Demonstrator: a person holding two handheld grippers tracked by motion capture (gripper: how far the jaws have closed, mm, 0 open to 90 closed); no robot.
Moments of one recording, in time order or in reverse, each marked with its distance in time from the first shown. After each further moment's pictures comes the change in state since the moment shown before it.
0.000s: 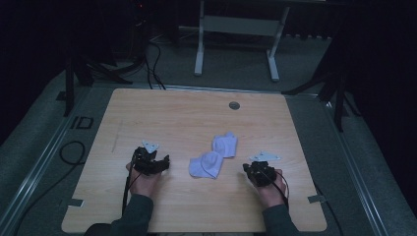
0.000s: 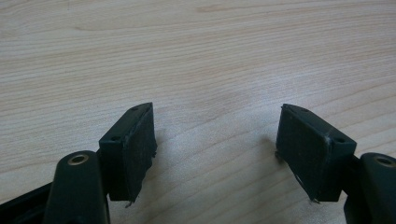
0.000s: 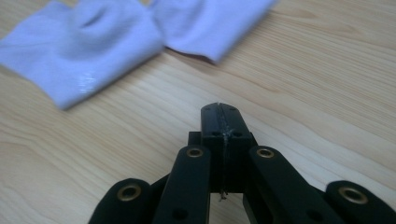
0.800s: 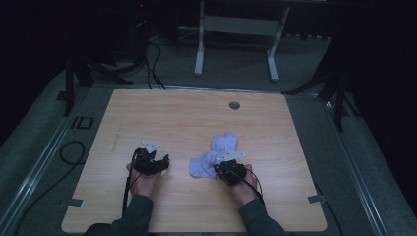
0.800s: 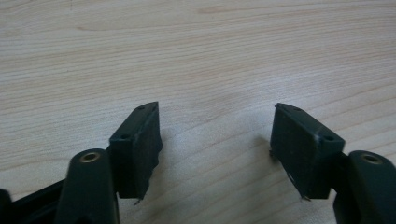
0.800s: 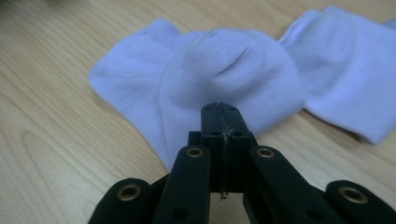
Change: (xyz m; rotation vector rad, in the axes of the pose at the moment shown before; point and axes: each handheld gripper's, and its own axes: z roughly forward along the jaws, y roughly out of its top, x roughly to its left) left arm -0.001 0.000 -0.001 -0.006 0.003 -0.009; right arm 0.068 0.031 0.042 0.029 0.116 -0.146
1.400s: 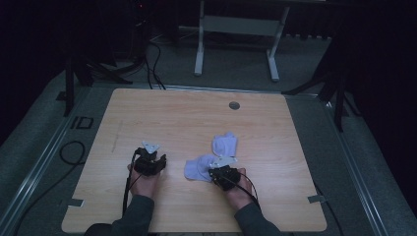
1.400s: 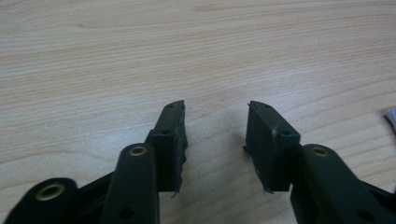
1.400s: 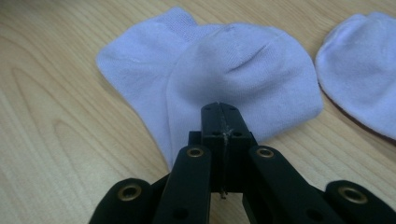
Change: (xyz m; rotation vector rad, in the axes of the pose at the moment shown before) left arm -0.004 0.000 -0.005 0.011 0.005 -0.004; right arm 0.021 -0.003 0.005 -0.003 0.021 -0.065
